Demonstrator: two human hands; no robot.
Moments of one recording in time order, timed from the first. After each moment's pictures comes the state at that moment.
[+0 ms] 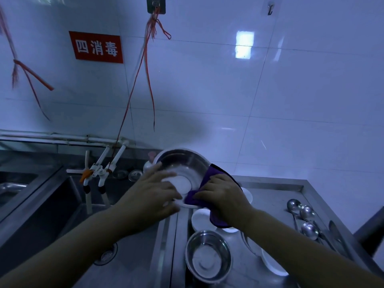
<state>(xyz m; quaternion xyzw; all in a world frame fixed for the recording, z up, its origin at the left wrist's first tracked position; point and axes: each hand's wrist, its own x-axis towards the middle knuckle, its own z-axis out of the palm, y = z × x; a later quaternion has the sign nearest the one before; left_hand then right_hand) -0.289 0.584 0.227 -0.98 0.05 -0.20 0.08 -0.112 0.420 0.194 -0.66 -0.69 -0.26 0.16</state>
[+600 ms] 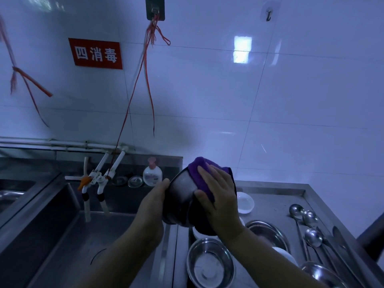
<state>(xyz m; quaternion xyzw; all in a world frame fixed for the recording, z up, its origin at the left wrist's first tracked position) -0.267 0.547 0.217 -0.56 -0.28 -0.24 -0.74 -0.146 0.444 0.190 -0.70 -0.48 -0.27 0.46</state>
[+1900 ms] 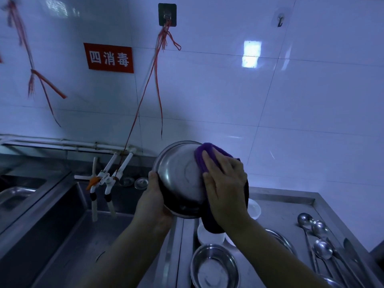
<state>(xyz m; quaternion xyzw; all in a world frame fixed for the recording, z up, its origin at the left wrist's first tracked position) -0.251 0.562 0.233 -0.27 -0.30 -0.27 -0.87 -0.154 0.455 0.237 -0.75 -0.45 -0.29 0.38</state>
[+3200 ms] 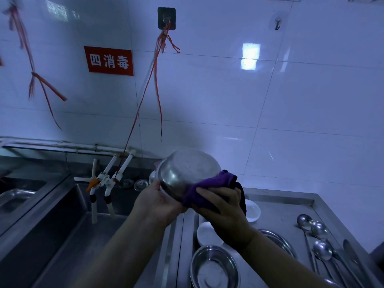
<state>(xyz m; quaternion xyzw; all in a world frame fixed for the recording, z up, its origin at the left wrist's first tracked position) -0.258 0.562 0.256 -0.14 -0.21 -0.12 -0.96 -0.123 0.439 0.180 -0.57 -0.63 -0.45 0.28</state>
